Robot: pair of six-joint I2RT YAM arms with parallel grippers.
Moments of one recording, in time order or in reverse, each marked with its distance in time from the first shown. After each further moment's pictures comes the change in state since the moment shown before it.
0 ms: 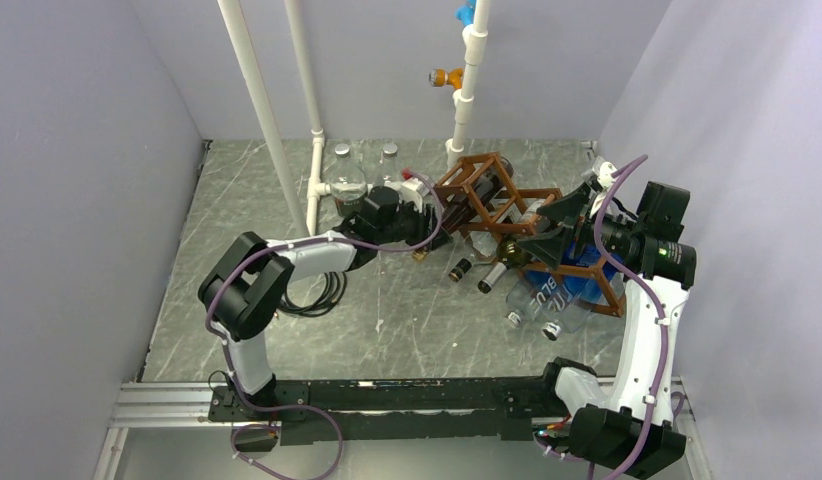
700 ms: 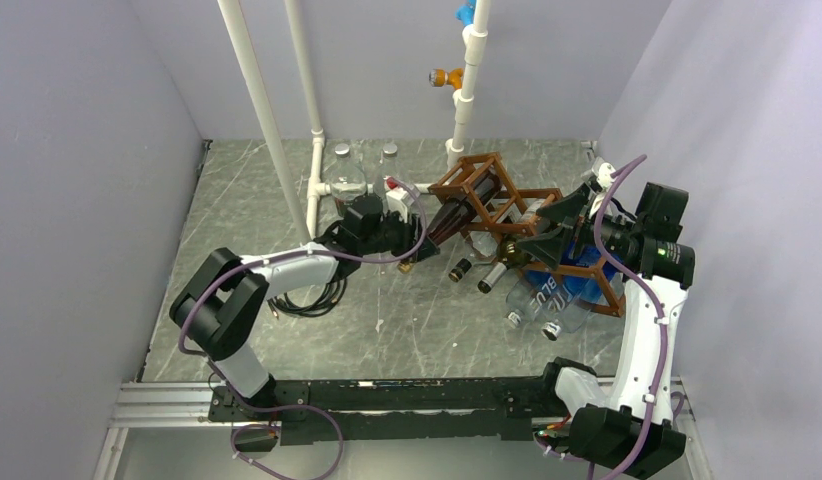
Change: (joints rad) left arm 0.013 -0.163 -0.152 -0.035 0.024 -0.010; right arm -0.001 0.000 -0.013 0.005 0.000 0.007
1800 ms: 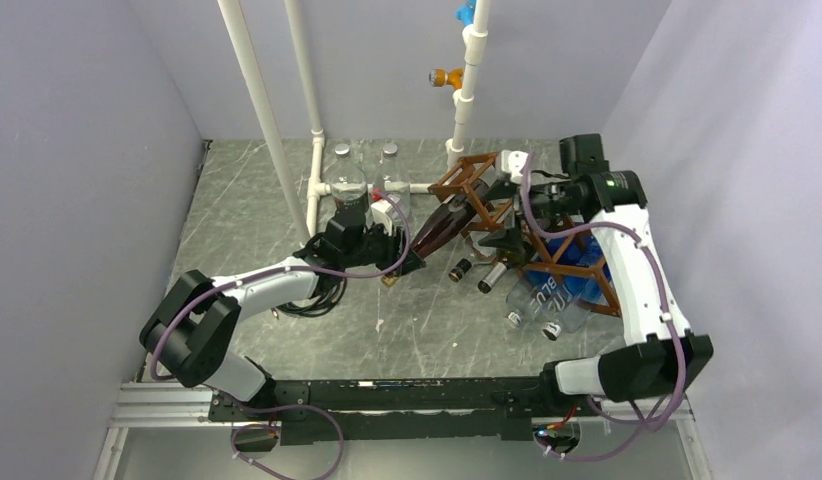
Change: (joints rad) left arm 0.016 -0.177 -0.155 -0.051 0.023 0.026; right arm 0.432 0.323 0.286 -0.215 0.205 -0.479
